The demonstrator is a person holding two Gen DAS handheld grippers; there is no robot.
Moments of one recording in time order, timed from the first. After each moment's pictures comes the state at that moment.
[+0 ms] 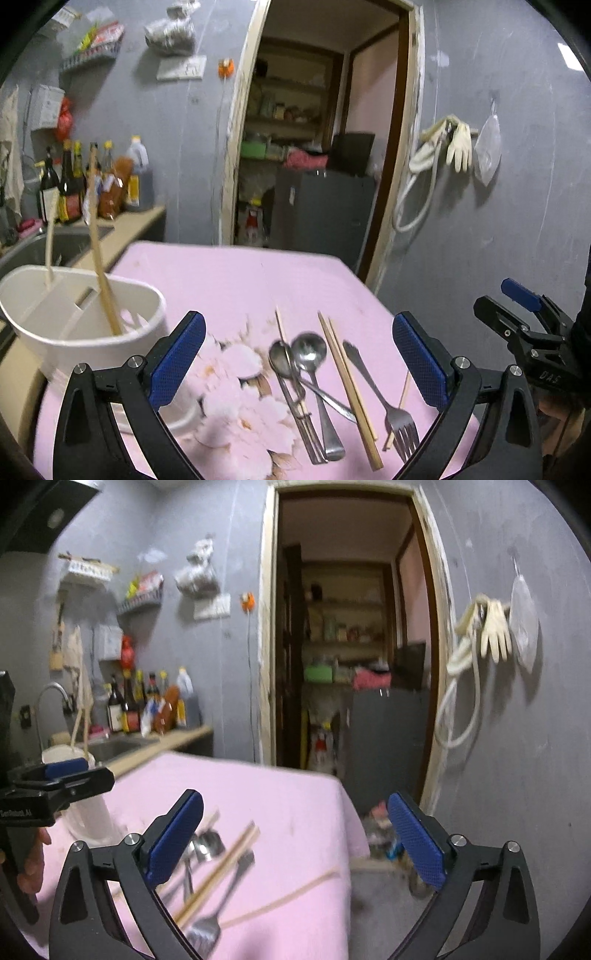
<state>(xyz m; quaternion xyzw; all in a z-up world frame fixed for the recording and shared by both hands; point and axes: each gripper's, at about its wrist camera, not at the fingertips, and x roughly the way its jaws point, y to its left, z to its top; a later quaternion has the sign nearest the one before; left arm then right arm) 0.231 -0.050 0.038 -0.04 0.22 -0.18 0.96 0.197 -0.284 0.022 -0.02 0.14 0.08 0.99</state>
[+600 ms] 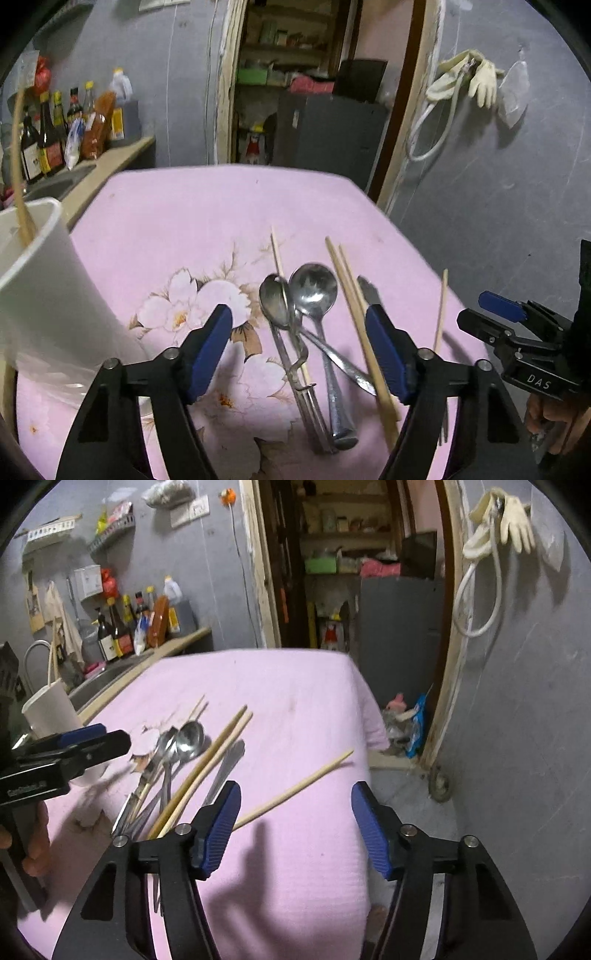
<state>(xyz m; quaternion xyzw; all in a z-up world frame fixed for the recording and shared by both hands) 0.279 -0.075 -0.016 -0.01 0.37 -0.17 0.91 0.241 -0.298 -0.040 0.02 0.35 0.11 0.93</state>
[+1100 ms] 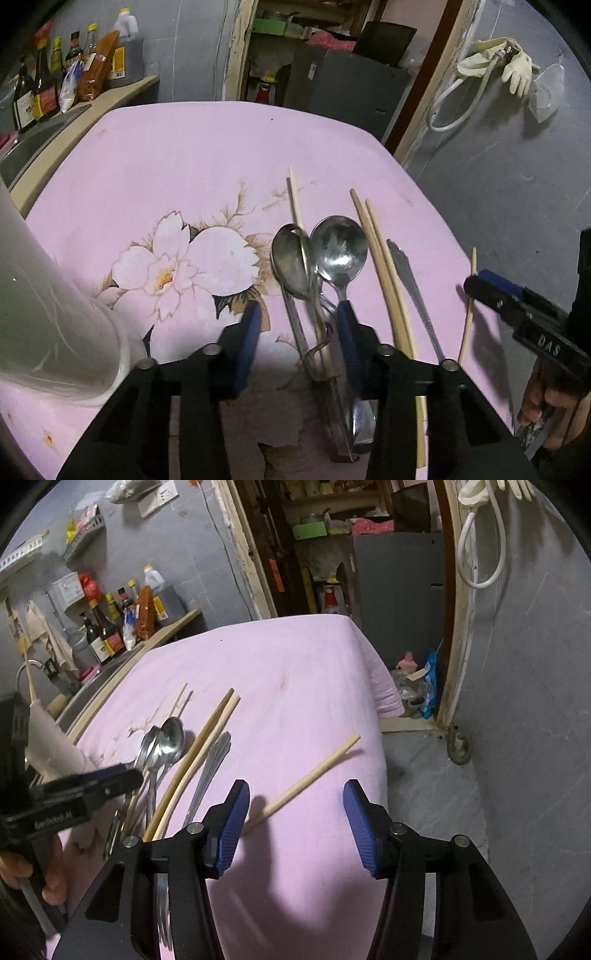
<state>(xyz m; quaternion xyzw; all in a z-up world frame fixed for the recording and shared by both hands) 0.306 -0.063 -0.049 -0.04 0.46 -0.16 0.87 0.283 -0.305 -0.049 0.07 0.41 0.11 0.90</state>
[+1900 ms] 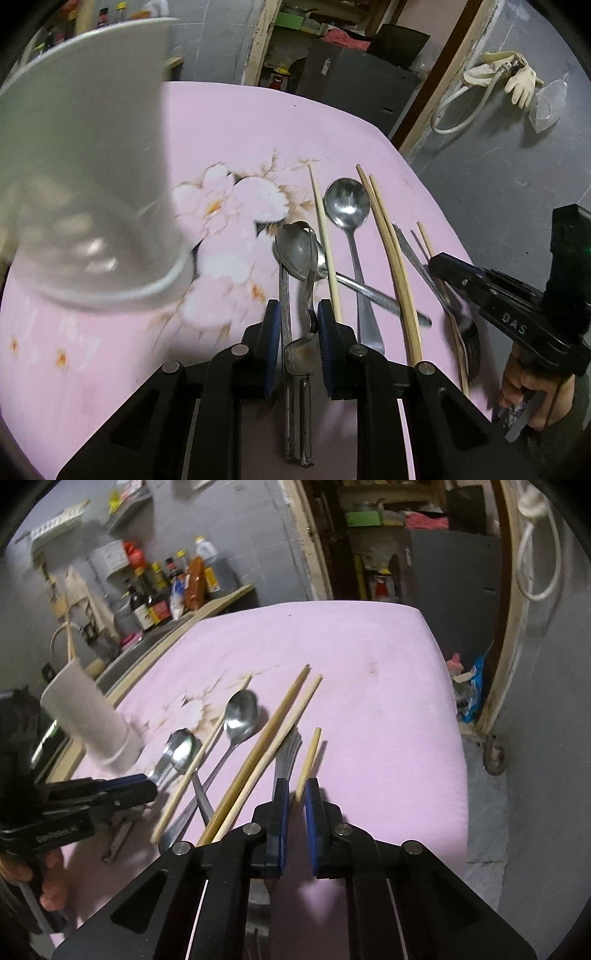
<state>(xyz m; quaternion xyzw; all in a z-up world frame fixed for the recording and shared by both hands) 0.249 -0.031 -0.032 -0.08 0.48 -0.15 0.86 0.270 -0.256 -0.050 0.03 0.42 0.20 0.88</state>
